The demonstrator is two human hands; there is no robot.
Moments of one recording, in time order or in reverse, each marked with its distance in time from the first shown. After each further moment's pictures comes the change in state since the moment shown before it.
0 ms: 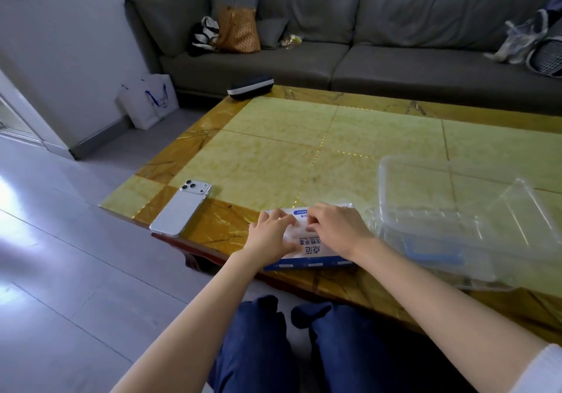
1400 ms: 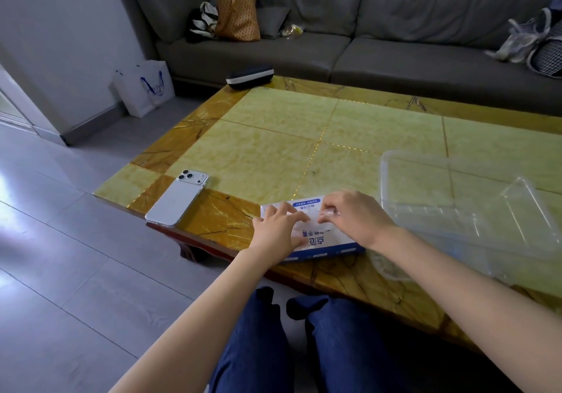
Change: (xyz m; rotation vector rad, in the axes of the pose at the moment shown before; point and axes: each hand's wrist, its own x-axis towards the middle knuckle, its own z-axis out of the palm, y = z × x) left_hand -0.005 0.013 0.007 0.011 0.045 0.050; right_hand -0.012 0.011 -0.030 0.062 0.005 0.009
